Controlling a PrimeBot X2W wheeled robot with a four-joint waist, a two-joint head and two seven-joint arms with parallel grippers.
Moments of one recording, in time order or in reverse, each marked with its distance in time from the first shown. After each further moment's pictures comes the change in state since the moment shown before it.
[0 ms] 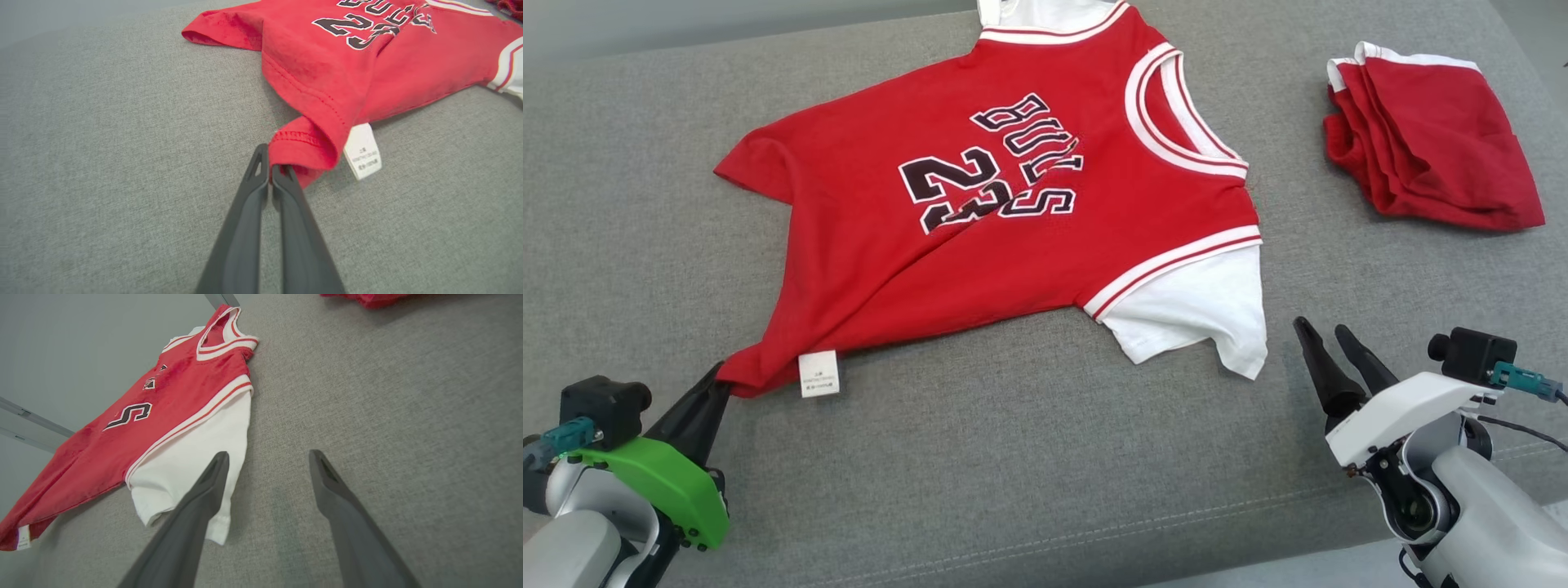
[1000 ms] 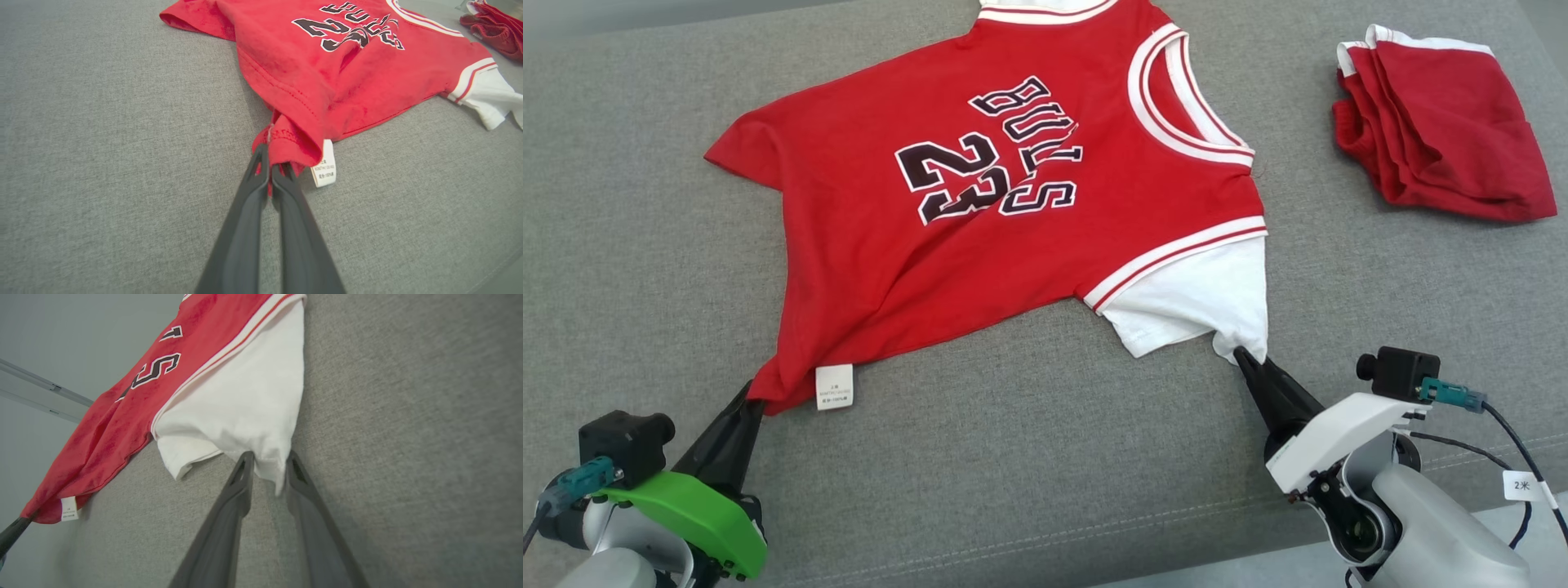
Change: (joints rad) left arm 0.136 -0.002 0.059 -0.206 -0.038 0.097 -0.013; right arm 0.005 0.080 0.076 0.003 0.014 0.036 0.020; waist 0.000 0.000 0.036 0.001
